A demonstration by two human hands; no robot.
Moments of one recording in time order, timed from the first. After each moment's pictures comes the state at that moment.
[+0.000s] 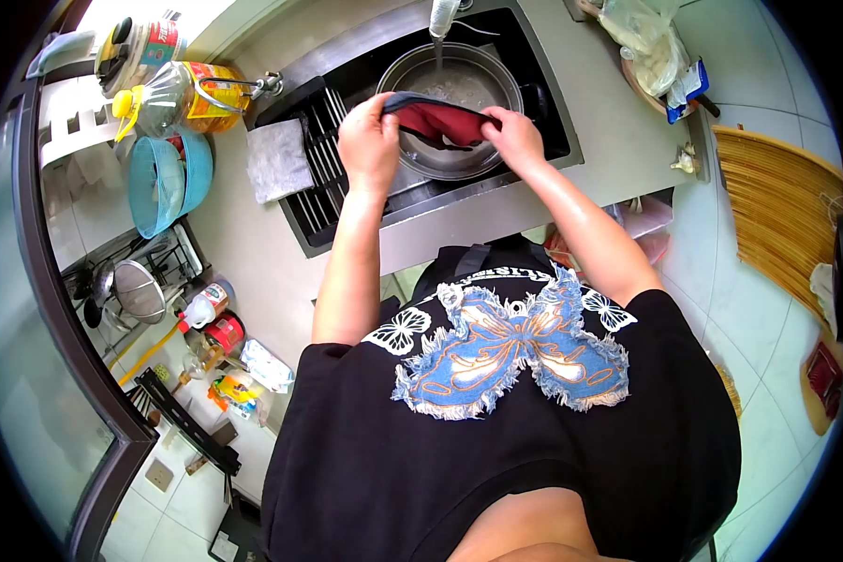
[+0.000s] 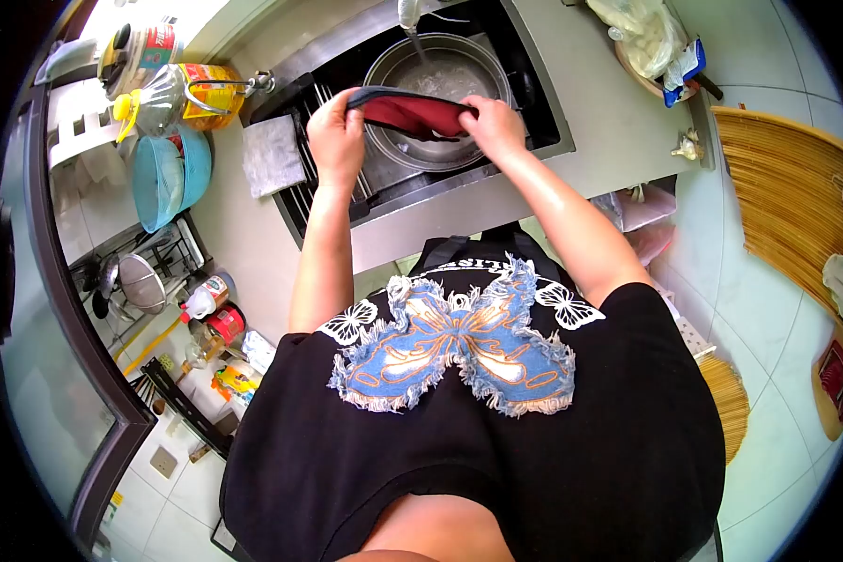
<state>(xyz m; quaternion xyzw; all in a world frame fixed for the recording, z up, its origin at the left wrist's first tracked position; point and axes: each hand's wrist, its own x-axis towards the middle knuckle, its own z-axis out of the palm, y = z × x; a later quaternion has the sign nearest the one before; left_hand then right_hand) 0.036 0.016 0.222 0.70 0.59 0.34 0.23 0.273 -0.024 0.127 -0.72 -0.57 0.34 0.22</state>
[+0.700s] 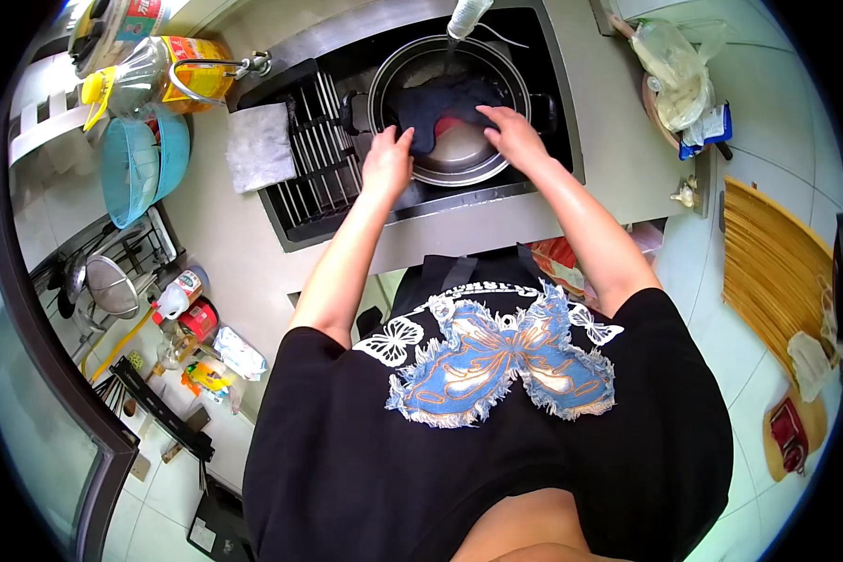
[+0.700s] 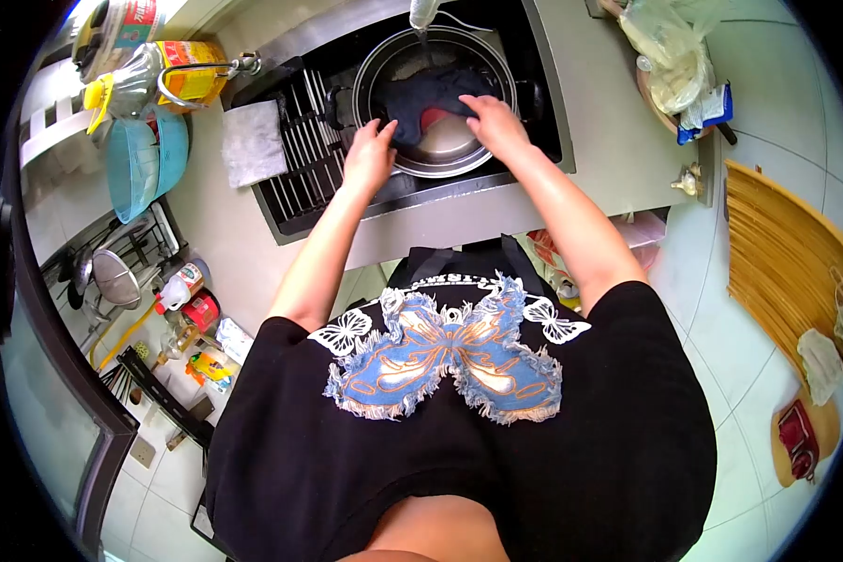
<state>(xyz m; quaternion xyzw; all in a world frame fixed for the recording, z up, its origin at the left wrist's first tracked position) 0.023 -0.018 0.072 0.79 0.58 0.07 0.21 0.300 0.002 0.066 -0.60 -0.71 0.34 0.14</state>
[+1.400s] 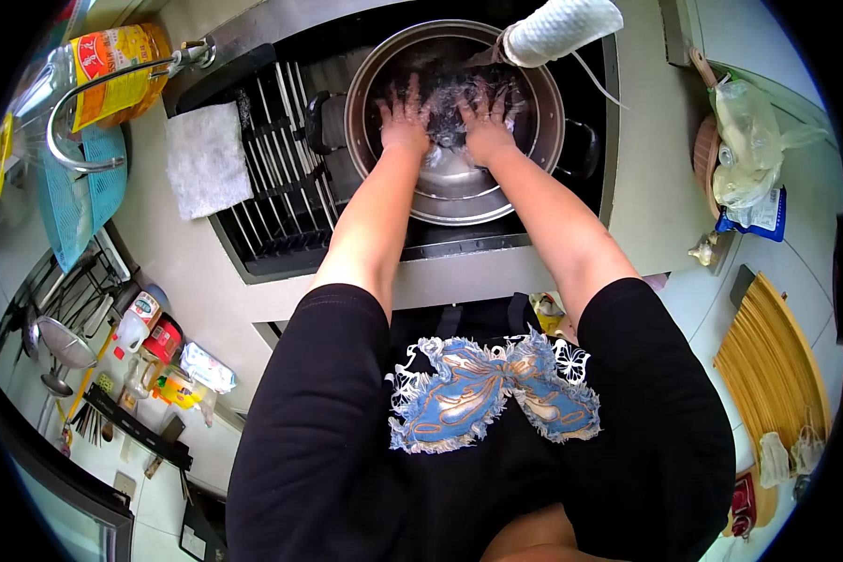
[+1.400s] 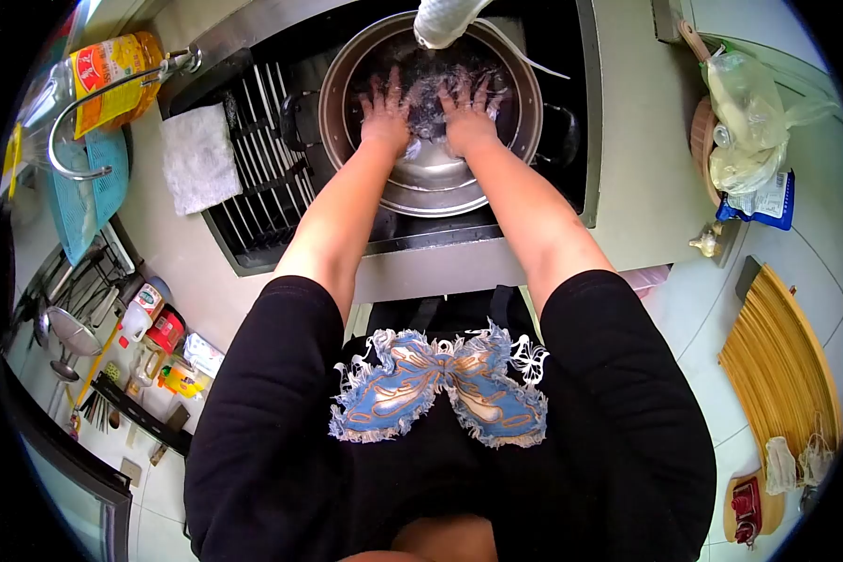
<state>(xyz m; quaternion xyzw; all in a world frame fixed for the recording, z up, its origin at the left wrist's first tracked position) 0.084 0.042 -0.047 0.78 0.53 -0.26 0.18 0.245 0.028 -0.026 -0.61 -0.71 0.24 -0.23</state>
